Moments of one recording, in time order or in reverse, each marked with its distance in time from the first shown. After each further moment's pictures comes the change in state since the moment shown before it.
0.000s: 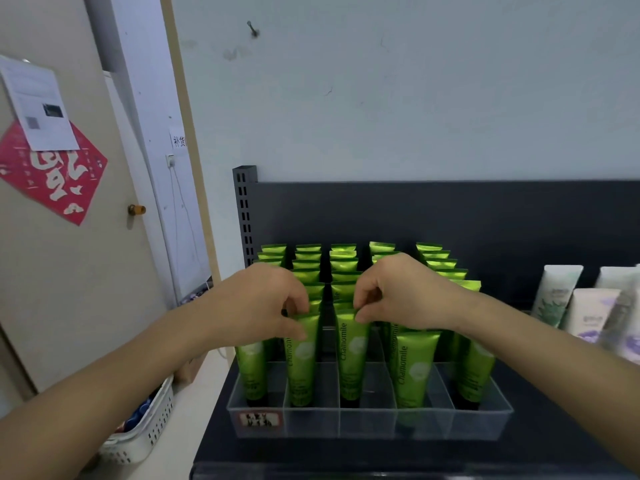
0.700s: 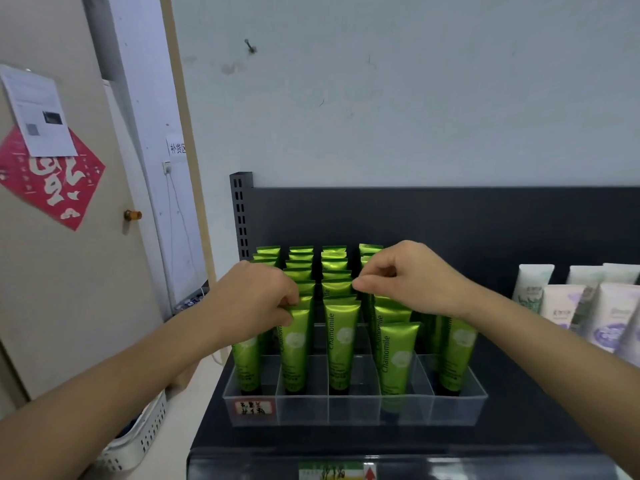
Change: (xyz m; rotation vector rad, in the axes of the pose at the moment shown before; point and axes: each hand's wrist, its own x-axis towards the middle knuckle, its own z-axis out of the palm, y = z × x) left_hand -0.002 0.005 0.005 0.233 0.084 -0.009; right_hand -0.024 0.005 -0.016 0.140 0.220 0.066
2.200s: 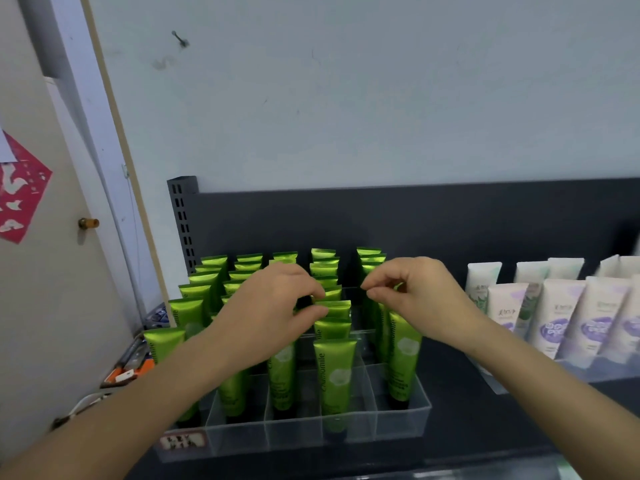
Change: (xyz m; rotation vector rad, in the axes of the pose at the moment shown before) left_hand 0.048 0.071 0.016 -0.283 0.295 0.086; right_hand -0.039 0.065 -0.020 0.055 0.230 0.048
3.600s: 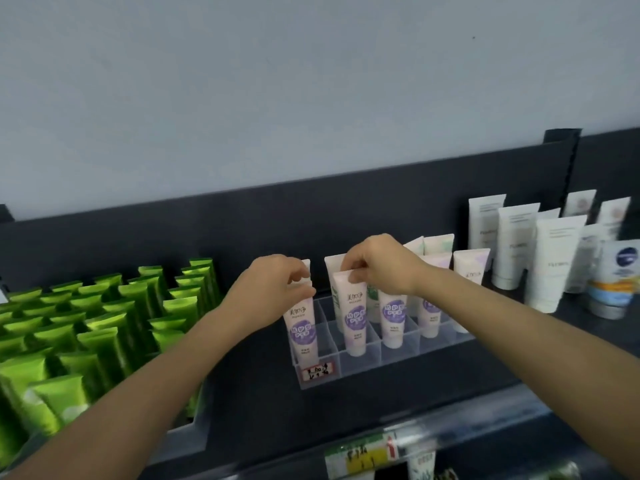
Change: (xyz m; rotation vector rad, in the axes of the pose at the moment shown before) left_hand 0.169 0.201 0.135 -0.077 -0.174 -0.177; right_hand -0.041 0.212 -0.179 -0.261 -0.241 0.080
